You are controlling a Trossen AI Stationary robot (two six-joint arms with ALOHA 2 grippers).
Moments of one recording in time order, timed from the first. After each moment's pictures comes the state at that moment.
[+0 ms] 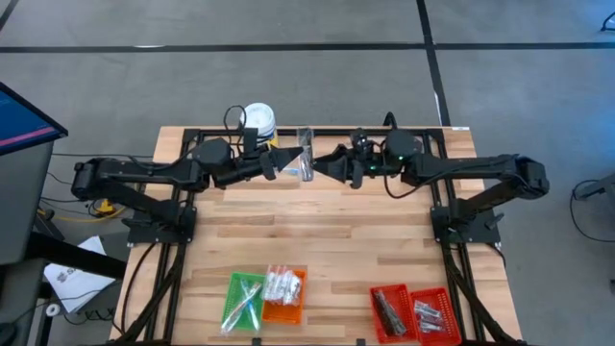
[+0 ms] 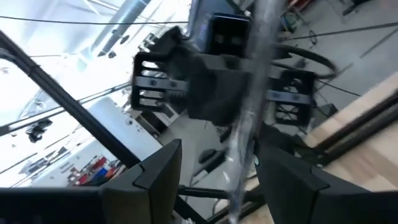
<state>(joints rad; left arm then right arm) 0.05 1.23 1.01 0.34 -0.28 -0.84 -0.14 1.35 1.02 0.47 -0.21 0.81</state>
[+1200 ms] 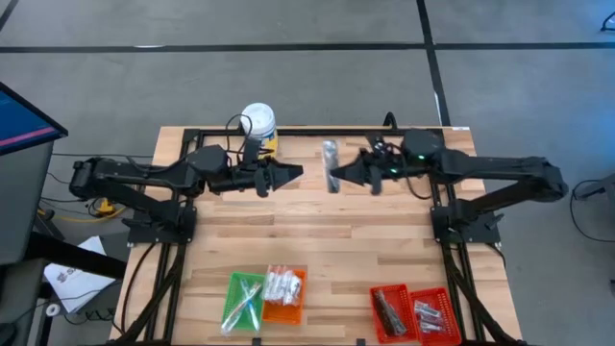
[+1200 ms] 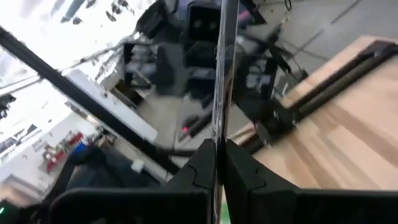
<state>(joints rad) -0.02 1.20 1.01 0.28 -0.16 -0.86 -0.08 1.17 1.08 0.05 -0.17 0.76</state>
